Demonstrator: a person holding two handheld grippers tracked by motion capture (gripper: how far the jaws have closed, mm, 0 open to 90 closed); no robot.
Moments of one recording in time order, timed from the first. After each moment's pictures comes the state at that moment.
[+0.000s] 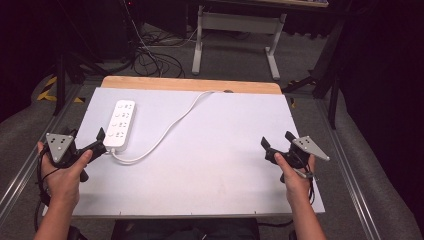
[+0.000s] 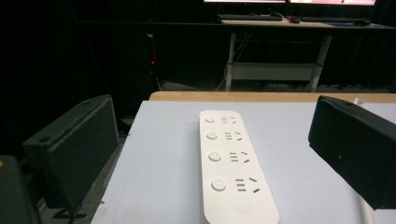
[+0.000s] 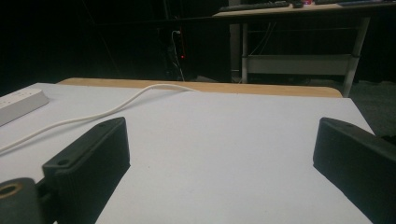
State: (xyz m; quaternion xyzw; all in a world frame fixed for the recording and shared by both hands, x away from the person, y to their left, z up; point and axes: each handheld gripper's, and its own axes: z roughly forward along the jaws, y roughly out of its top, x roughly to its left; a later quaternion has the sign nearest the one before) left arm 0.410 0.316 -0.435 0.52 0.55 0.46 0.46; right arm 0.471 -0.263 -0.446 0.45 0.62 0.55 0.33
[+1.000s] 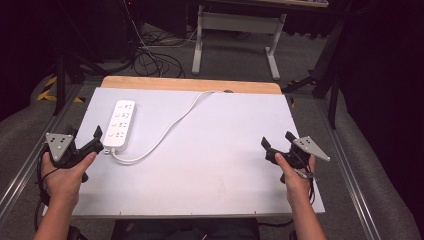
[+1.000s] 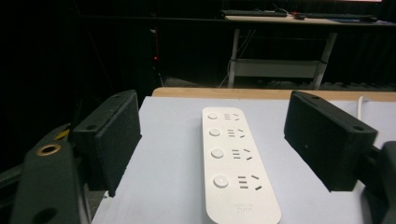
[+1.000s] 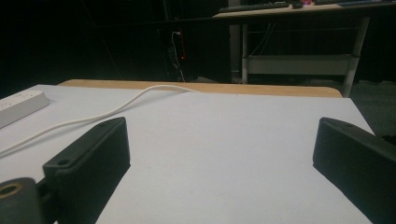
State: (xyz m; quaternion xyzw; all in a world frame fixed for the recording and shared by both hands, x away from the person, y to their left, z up) left arm 0.411 0.316 -0.435 0.53 0.55 0.46 0.46; right arm 0.470 -0.264 -0.446 0.45 0.62 0.55 0.33
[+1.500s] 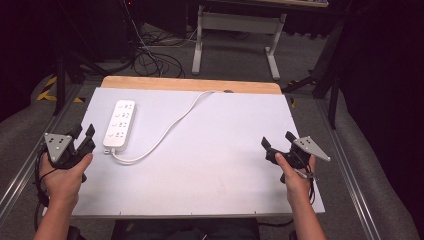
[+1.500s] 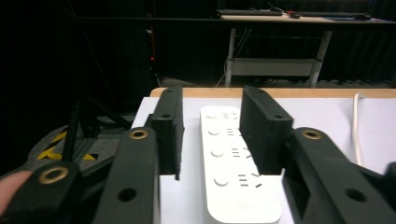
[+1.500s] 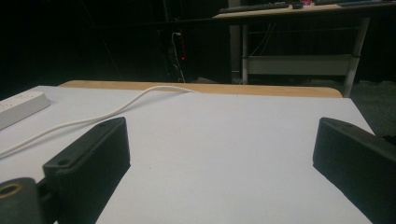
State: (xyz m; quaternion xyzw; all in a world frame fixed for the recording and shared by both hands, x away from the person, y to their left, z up) left arm 0.409 0.319 -0.434 0.53 0.55 0.45 0.46; right arm 0.470 -0.265 -0.446 0.45 0.62 0.55 0.33
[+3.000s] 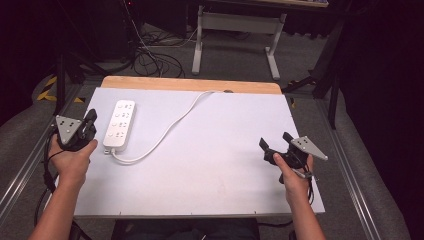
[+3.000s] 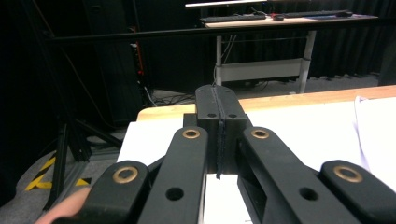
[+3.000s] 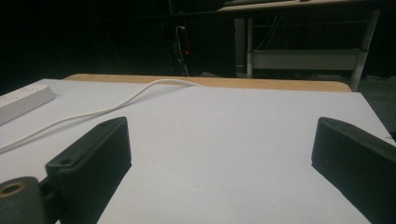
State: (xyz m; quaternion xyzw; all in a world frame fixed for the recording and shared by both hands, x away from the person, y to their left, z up) left arm 0.459 0.320 -0.428 0.56 0.50 0.46 0.47; right arm 0.472 -0.261 -0.449 0.45 0.63 0.55 0.32
